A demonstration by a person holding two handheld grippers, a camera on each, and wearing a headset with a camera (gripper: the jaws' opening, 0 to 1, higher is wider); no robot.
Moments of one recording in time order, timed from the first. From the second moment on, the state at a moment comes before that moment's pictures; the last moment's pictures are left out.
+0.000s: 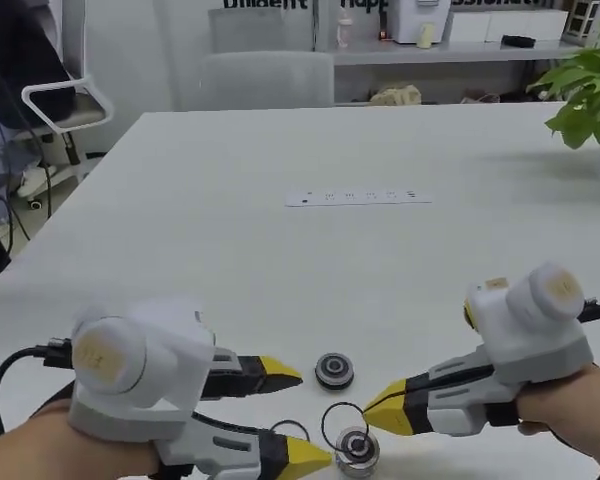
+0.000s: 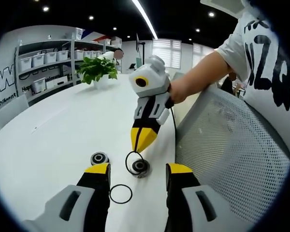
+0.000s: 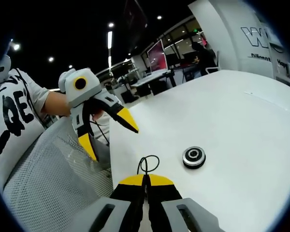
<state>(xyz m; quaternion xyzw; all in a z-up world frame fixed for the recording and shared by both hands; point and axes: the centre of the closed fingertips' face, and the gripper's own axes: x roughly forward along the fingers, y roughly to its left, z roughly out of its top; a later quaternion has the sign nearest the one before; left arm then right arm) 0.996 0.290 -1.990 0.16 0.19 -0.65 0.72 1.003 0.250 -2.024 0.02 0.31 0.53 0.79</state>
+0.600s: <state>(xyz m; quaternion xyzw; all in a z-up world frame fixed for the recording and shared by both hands) 1.000 0.323 -1.985 0.15 0.19 -0.62 0.75 1.014 0.287 -2.022 0.02 0.31 0.55 0.77</state>
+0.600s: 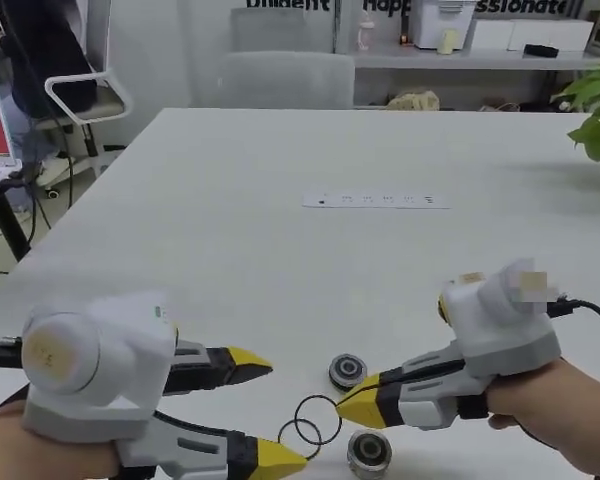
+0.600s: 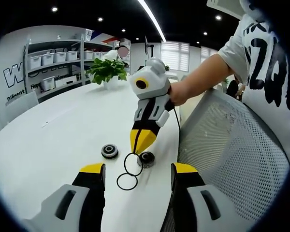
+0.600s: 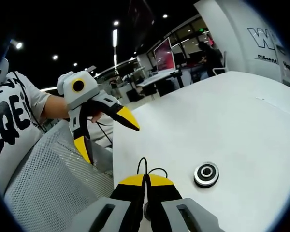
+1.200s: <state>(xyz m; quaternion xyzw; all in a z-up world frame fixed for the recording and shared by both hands) 1.008 0.344 -1.990 0.15 0.20 -0.59 0.77 1.018 0.303 -2.052 0.02 0.34 0.55 0.76</state>
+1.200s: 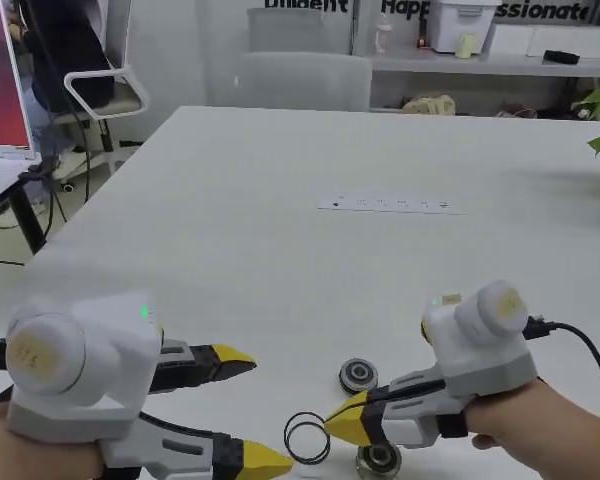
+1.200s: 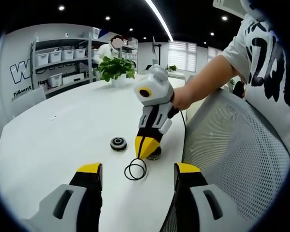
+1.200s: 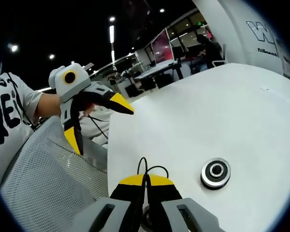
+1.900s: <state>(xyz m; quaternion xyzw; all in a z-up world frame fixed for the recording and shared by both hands) 1.008 0.352 -1.996 0.15 0.21 -0.59 0.77 1.027 0.295 -2.074 0.03 0.37 0.51 0.77</state>
